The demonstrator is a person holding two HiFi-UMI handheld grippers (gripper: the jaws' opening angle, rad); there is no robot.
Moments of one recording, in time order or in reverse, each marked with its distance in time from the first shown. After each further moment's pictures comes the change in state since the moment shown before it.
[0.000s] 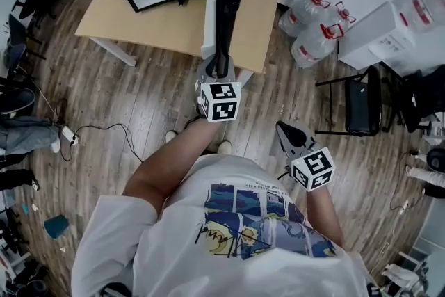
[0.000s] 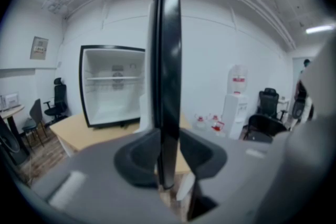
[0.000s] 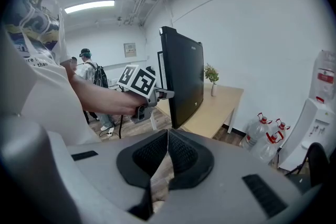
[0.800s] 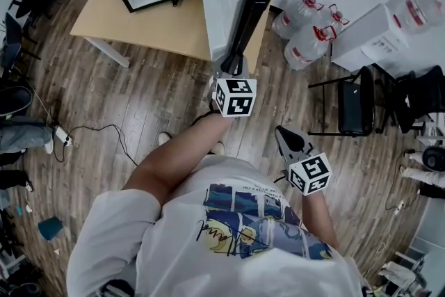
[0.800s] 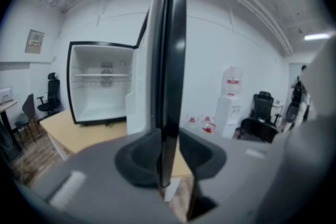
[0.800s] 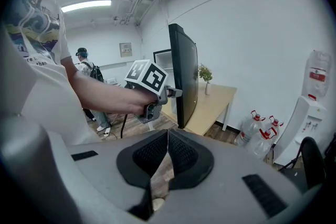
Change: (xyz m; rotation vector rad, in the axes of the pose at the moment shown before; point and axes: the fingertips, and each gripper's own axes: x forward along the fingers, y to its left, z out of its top) left arm 0.019 -0.060 0.010 -0.028 0.010 -0.063; right arm -0.023 -0.008 -0.014 0.021 0.003 -0.049
